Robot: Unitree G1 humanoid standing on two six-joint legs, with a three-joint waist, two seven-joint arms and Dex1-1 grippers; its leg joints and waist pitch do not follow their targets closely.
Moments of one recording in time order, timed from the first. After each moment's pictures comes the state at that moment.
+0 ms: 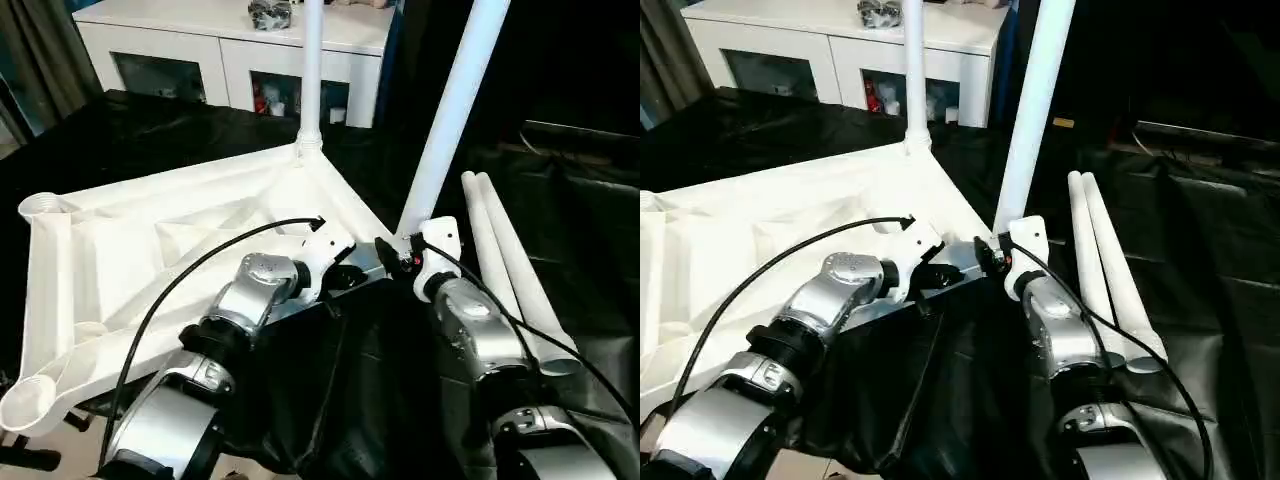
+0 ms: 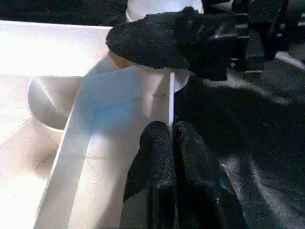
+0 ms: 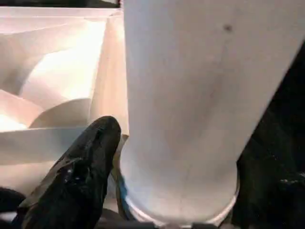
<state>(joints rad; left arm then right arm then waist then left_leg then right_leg) -0.72 0.07 -0.23 0.79 0.08 0.21 -0.82 -0.51 -0.10 -0.01 0.72 0.07 -0.02 0.34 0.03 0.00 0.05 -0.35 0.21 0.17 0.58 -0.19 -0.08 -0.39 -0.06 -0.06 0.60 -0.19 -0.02</state>
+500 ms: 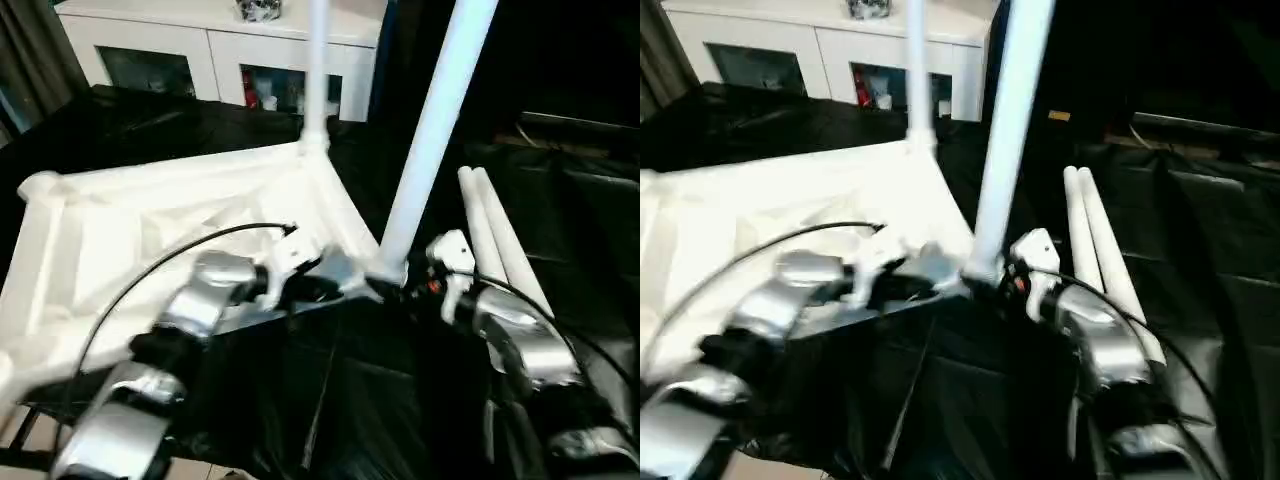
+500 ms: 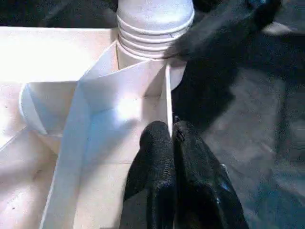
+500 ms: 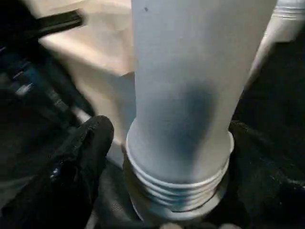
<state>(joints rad) -0.62 0.29 -0.26 0.64 0.02 0.08 -1.20 -0.39 -0.33 0.11 0.50 0.17 0.00 0.97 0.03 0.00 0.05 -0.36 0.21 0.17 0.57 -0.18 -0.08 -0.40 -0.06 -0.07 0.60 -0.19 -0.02</state>
